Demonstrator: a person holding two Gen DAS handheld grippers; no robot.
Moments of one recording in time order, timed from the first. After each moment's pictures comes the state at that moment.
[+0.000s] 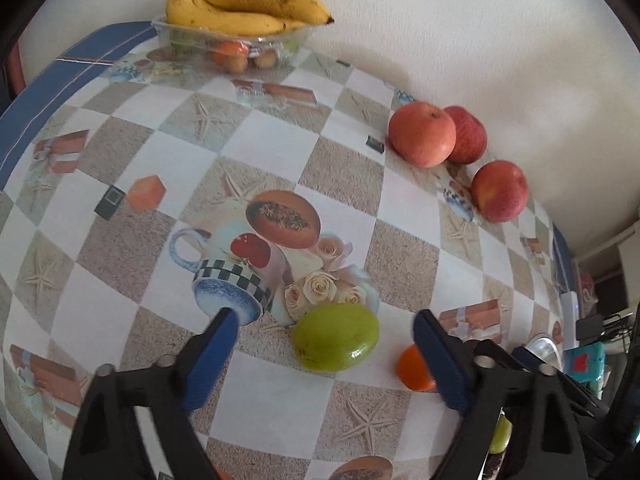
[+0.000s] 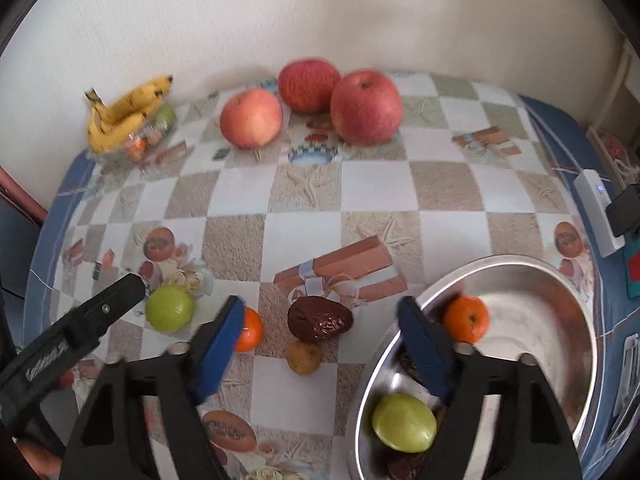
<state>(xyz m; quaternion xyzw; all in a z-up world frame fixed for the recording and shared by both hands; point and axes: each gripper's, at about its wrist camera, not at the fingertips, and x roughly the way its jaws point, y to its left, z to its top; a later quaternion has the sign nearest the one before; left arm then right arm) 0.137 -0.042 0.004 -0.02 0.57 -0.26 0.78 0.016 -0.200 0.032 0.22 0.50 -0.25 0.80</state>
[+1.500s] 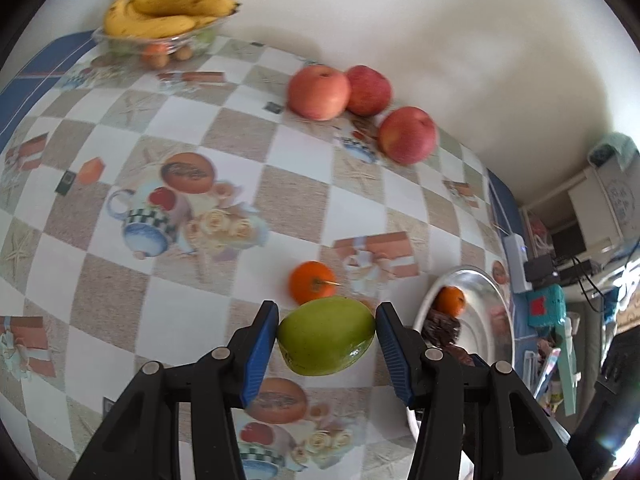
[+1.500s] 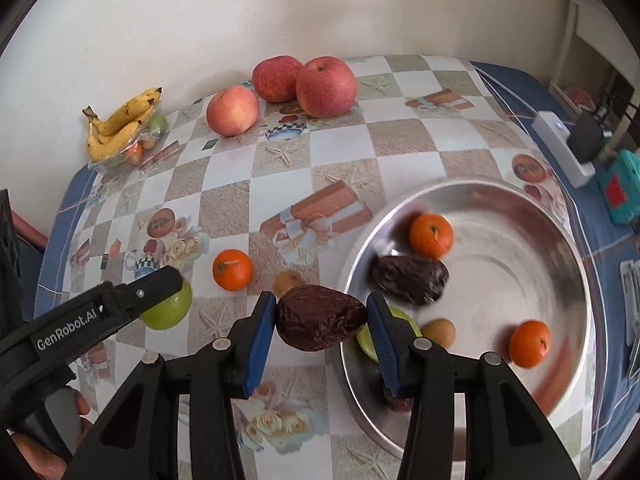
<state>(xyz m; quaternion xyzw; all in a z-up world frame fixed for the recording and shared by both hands) 0.070 -0.068 0.047 -0.01 0.58 -0.35 0.73 -0.050 -0.172 0.042 0.27 0.46 -0.29 0.79</state>
